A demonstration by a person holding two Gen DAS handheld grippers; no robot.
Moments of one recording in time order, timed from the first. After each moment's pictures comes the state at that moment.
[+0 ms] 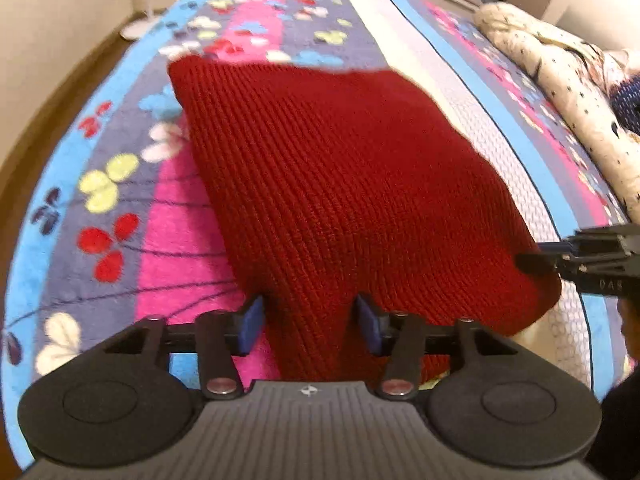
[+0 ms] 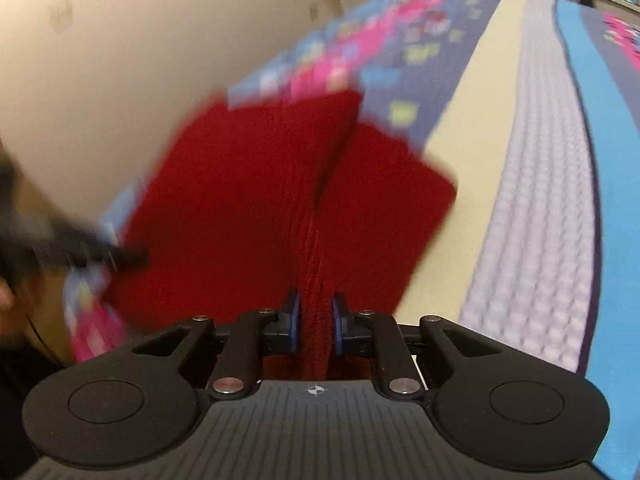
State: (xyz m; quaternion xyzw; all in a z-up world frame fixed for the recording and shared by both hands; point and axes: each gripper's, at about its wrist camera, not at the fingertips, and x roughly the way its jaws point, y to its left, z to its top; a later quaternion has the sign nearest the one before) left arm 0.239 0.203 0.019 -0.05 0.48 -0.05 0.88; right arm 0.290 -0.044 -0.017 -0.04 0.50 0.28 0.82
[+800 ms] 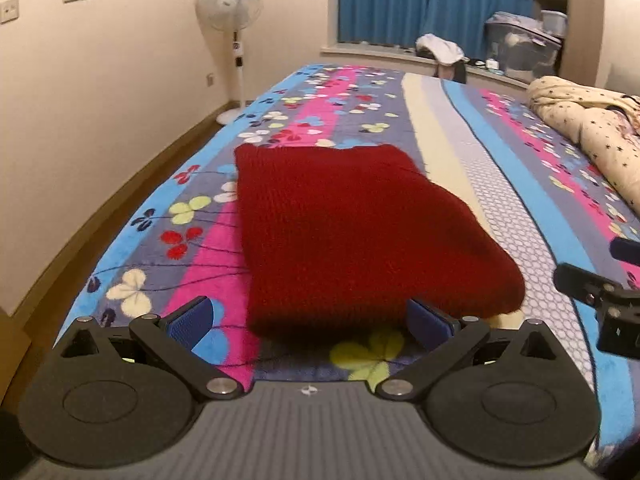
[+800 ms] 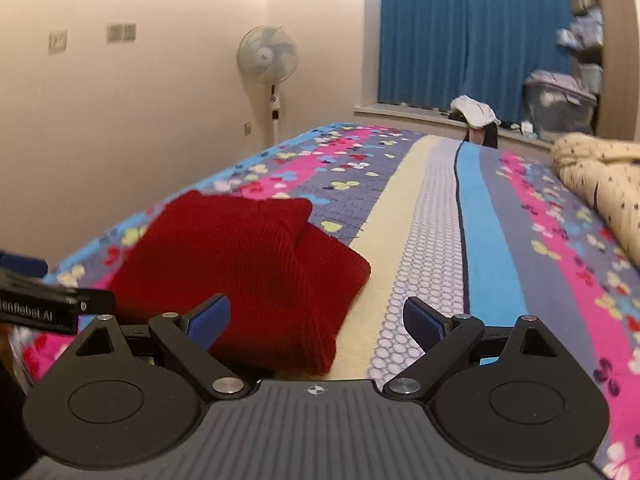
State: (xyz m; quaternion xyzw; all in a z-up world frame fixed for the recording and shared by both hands) left arm 0.101 0.097 0.062 -0.02 0.34 0.11 0.93; right arm 0.146 -0.048 0.046 -0.09 0.29 0.17 0.94
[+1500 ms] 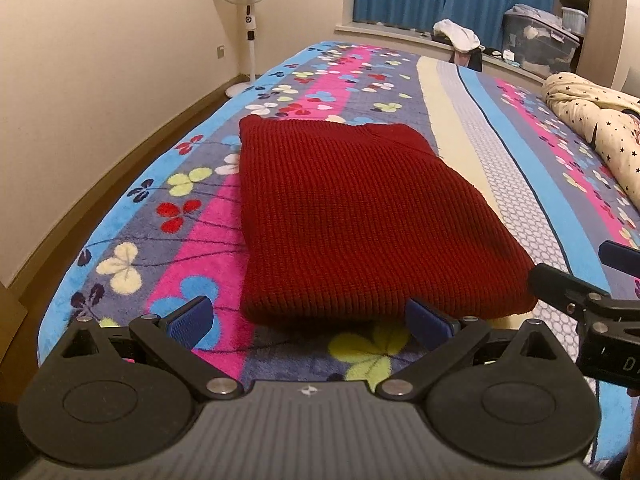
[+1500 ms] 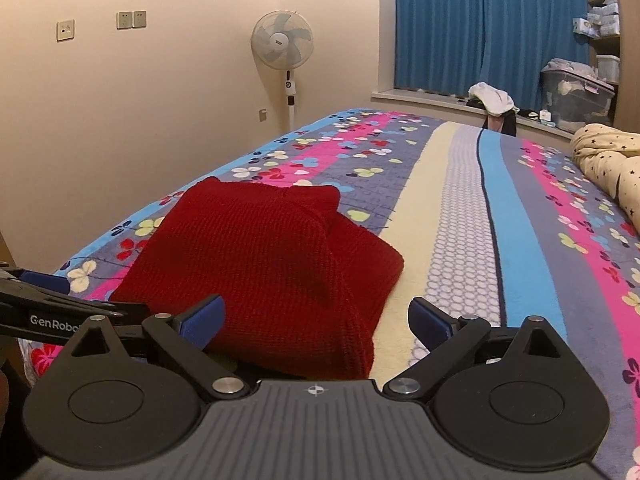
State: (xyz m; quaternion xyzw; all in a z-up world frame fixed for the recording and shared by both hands) left arm 0.120 0.104 0.048 -0.05 0.38 0.12 0.92; right arm 0.156 -0.021 0.038 -0.08 0.31 0.19 0.93
